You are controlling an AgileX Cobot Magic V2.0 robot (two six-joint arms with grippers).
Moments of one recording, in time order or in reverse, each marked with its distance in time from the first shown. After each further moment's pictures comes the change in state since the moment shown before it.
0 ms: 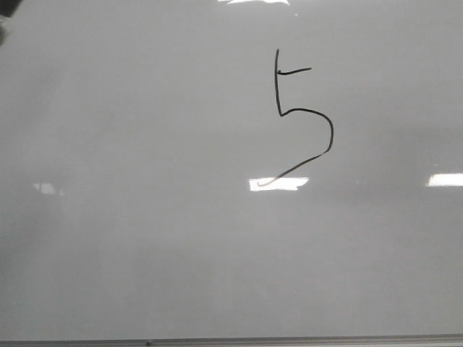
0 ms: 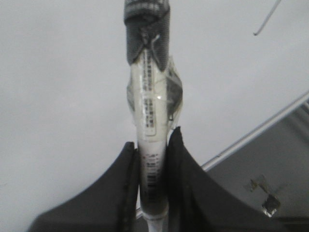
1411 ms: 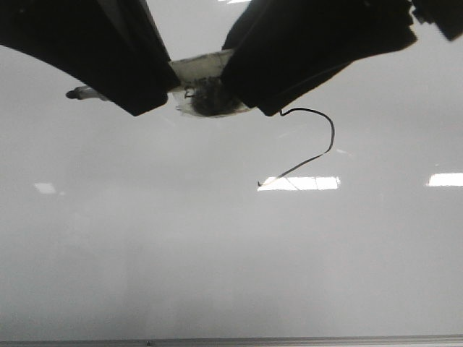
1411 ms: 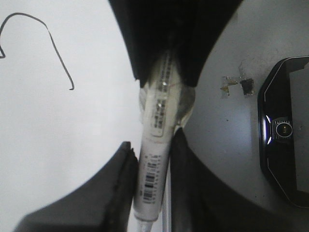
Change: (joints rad) left arm -0.689 0.426 -0.410 0.236 0.241 0.298; right arm 0.559 0.798 -0.481 -0.060 0.119 -0.243
